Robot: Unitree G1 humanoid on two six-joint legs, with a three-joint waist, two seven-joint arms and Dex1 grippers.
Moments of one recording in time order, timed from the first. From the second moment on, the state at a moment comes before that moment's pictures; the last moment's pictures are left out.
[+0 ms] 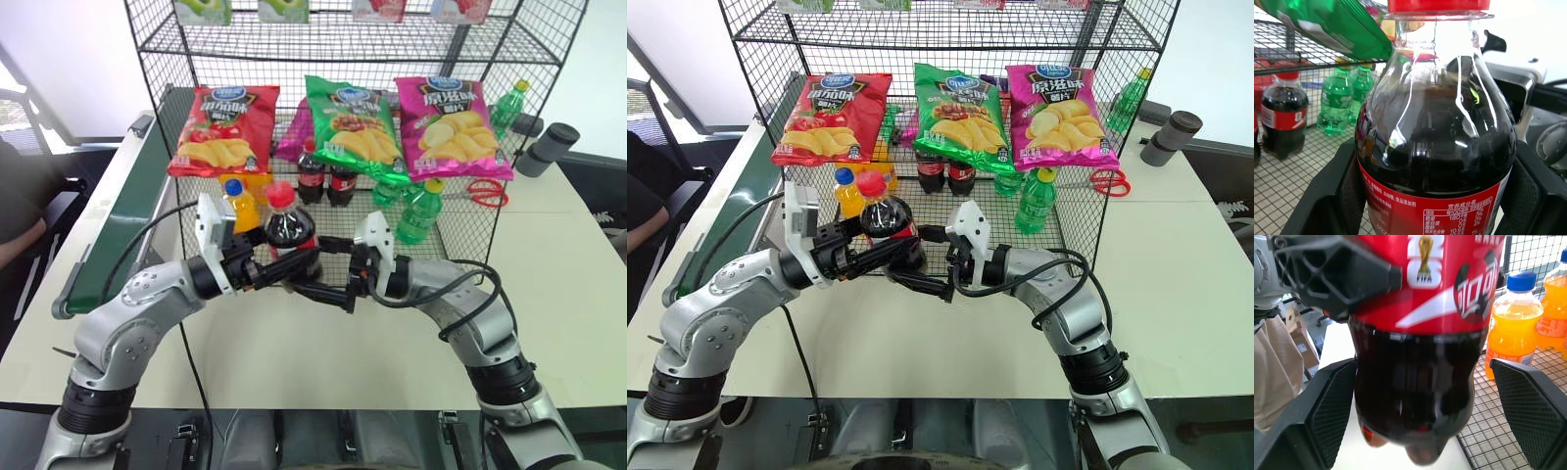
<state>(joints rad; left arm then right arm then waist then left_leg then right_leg) -0.25 0.55 0.02 -0.48 -0.88 0.63 -0.63 -0.39 -0.37 0.21 -0.27 0.49 0.54 0.86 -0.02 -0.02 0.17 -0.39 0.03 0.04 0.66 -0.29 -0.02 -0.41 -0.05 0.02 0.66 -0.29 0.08</state>
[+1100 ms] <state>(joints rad) 0.03 0.65 0.26 -0.53 -0.83 0.62 -0.65 -0.36 -0.39 0.19 0.00 0.29 0.31 0.78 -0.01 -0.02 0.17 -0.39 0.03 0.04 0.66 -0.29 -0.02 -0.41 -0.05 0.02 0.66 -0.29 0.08</state>
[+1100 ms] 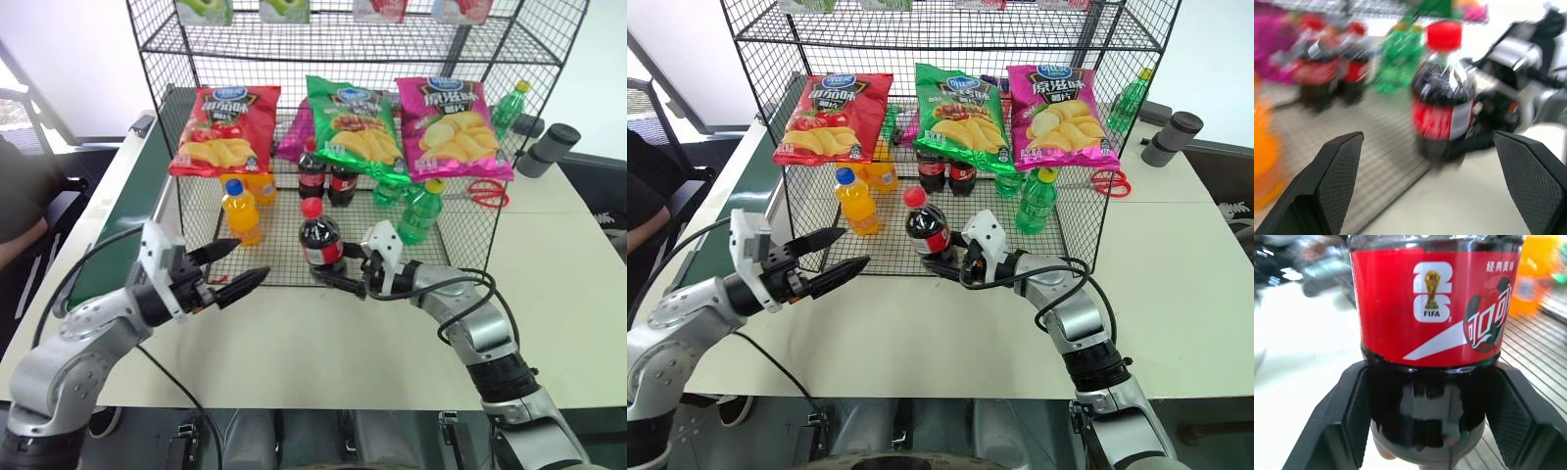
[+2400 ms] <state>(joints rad) 0.00 0.47 0.05 -0.47 -0.44 0.34 -0.61 -0.65 -0.07 0.04 0.97 0.02 -0.40 0.36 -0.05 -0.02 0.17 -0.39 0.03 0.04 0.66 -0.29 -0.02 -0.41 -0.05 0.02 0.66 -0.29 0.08</state>
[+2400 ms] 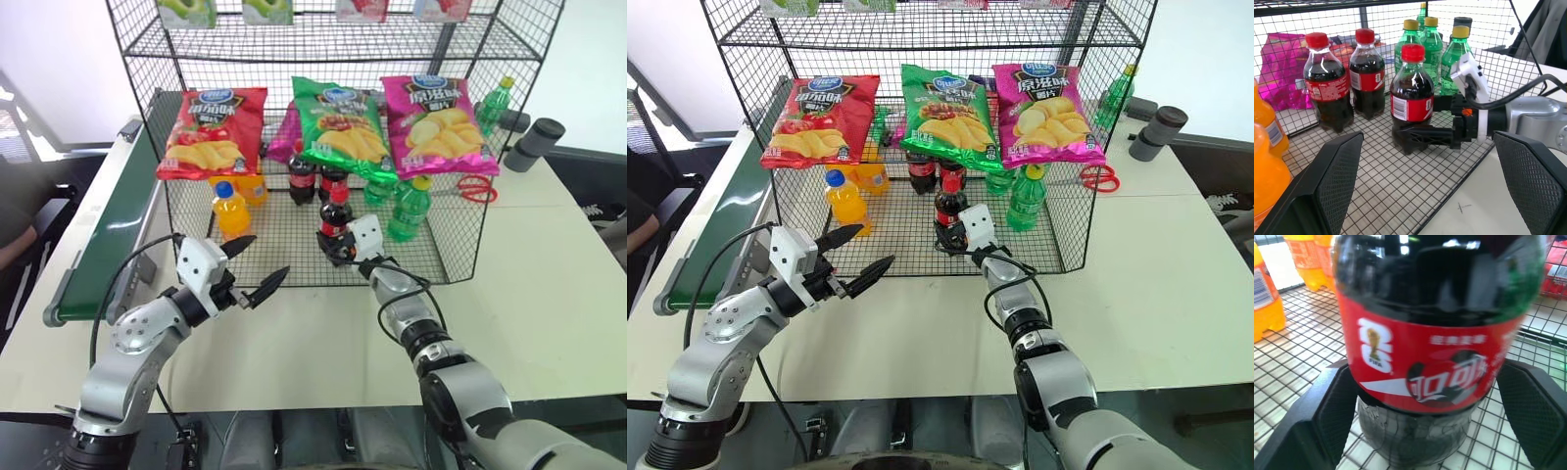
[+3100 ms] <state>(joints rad) 0.01 0.47 0.06 -0.45 -0.45 0.37 -0.60 -0.39 -0.26 0.09 0.44 0.06 -0.26 0.63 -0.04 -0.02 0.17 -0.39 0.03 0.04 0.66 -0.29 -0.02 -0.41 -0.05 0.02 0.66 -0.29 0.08</state>
